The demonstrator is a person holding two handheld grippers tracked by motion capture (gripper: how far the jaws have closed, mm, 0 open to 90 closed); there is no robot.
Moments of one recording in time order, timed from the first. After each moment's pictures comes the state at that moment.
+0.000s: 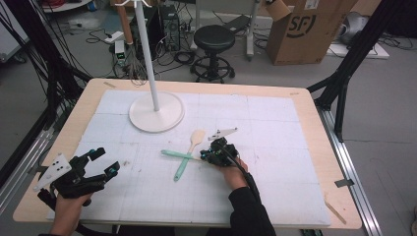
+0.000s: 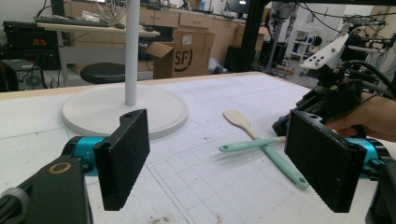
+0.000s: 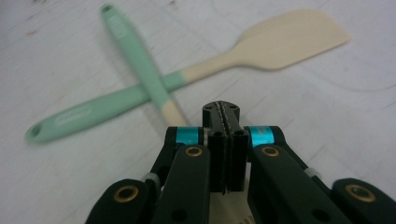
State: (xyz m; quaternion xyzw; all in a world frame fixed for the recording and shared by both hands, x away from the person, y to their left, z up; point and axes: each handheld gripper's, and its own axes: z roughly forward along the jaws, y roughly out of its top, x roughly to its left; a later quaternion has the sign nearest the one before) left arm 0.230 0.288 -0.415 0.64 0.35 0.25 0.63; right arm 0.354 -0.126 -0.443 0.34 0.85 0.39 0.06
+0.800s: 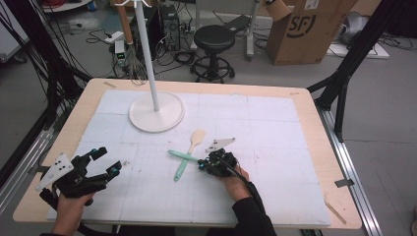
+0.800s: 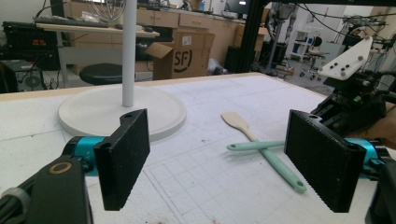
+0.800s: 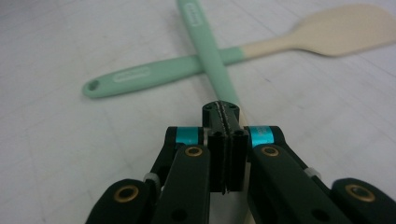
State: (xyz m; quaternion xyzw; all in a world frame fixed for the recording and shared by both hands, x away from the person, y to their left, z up) left arm 0.231 0.283 -0.413 0.64 0.35 0.25 0.64; right arm 0.327 -0.125 -0.444 0.30 0.87 0.39 0.08
